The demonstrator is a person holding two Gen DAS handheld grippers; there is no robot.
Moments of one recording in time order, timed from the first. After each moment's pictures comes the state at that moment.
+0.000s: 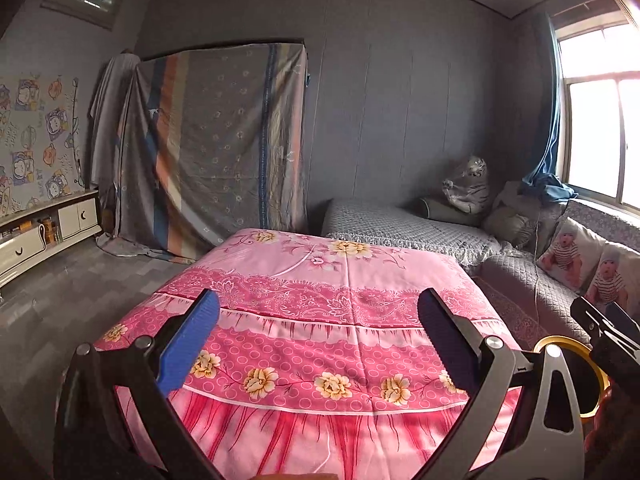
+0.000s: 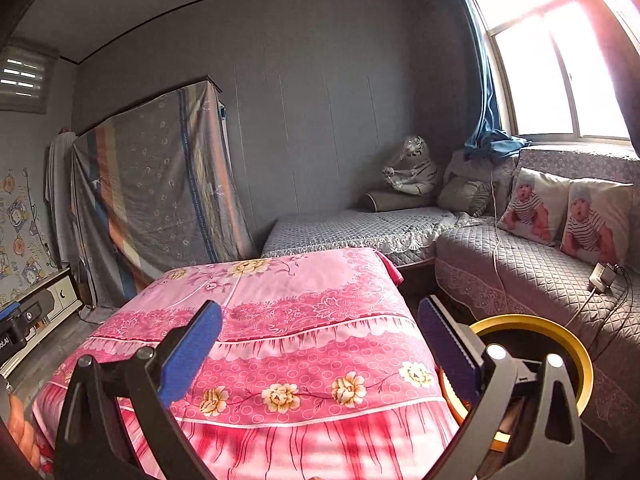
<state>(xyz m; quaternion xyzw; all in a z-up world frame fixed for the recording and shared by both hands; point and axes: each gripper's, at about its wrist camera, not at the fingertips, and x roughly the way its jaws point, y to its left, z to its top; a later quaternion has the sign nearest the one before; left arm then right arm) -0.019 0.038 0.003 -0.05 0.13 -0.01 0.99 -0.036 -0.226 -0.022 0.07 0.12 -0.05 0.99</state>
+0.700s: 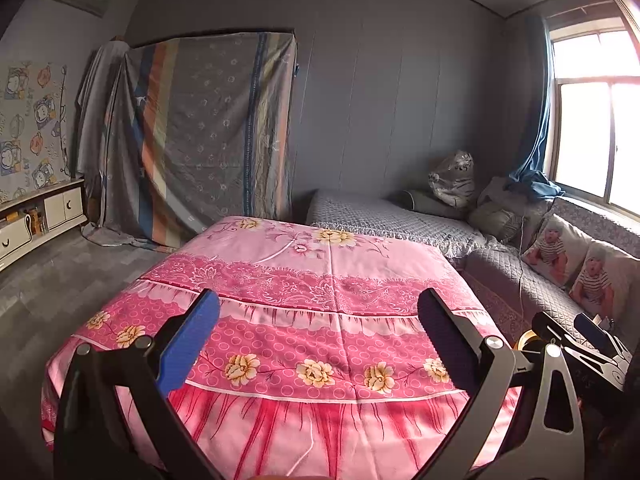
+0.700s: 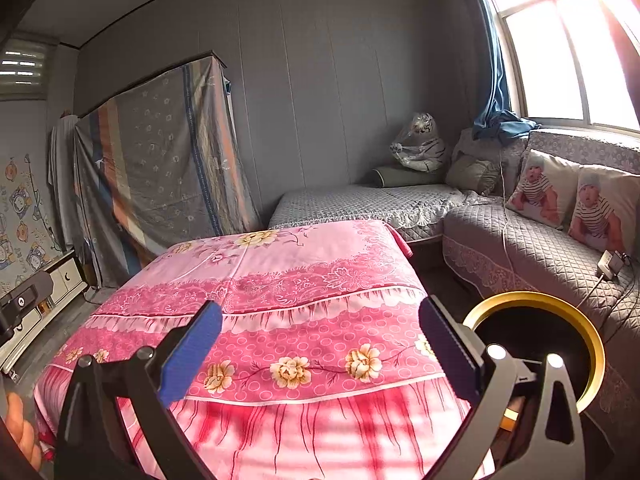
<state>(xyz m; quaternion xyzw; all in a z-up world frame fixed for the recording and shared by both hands) -0.015 0.036 -0.008 -0.06 0.15 -0.04 0.99 -0.020 -0.217 -0.042 0.07 0.17 -0.03 0.98</state>
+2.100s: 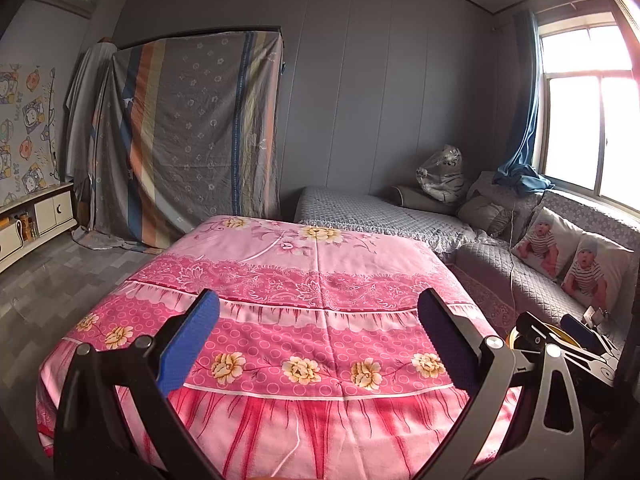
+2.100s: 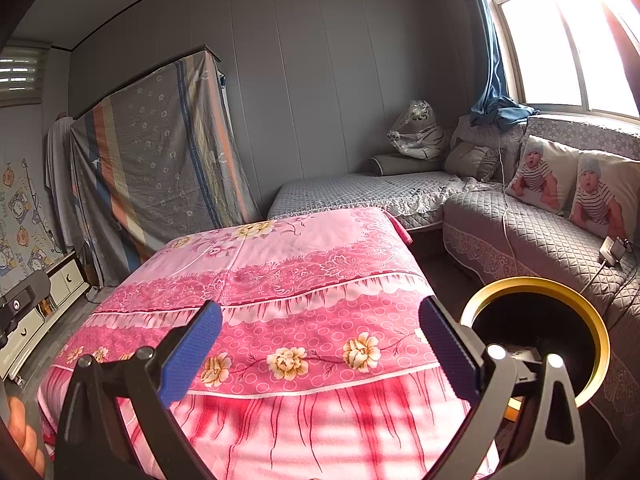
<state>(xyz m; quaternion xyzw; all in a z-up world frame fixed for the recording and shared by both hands) -0.018 0.025 -0.008 -0.05 0.15 -0.06 0.99 -0.017 -0.223 -0.051 0.09 0.18 -0.04 0.98</state>
